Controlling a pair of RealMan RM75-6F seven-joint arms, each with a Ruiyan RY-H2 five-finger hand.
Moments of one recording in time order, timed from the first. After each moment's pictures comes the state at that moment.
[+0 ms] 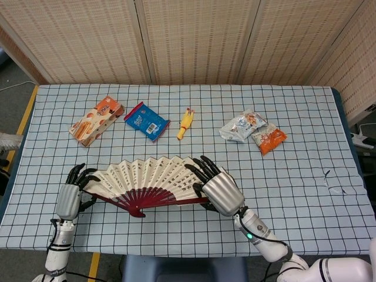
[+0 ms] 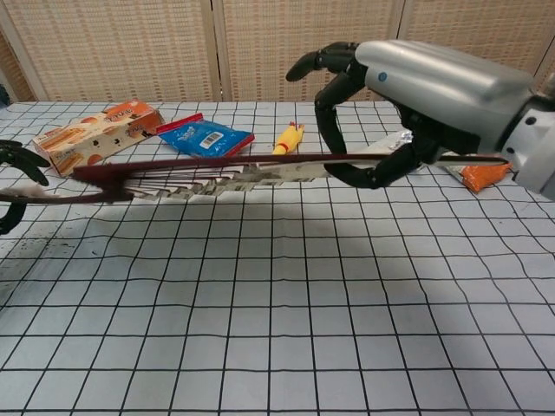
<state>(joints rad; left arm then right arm) -0.29 -1.80 -0.08 -0.85 1.55 1.56 -0.38 0.65 -1.47 0.03 -1.84 -1.48 1.26 -0.42</state>
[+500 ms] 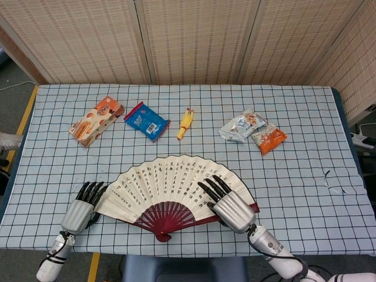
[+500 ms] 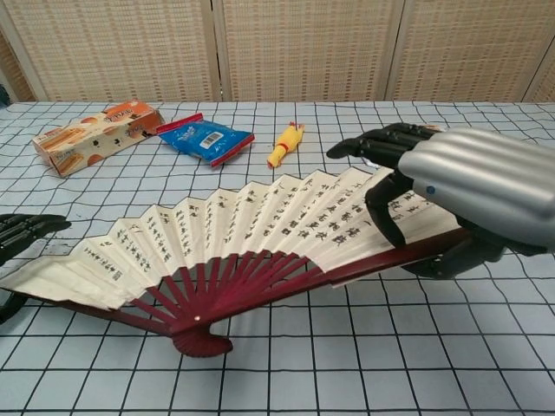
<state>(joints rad) -0.24 -1.88 0.10 -0.50 1.66 1.49 -0.25 0.56 -1.41 -0.11 -1.85 -1.55 1.24 -0.62</state>
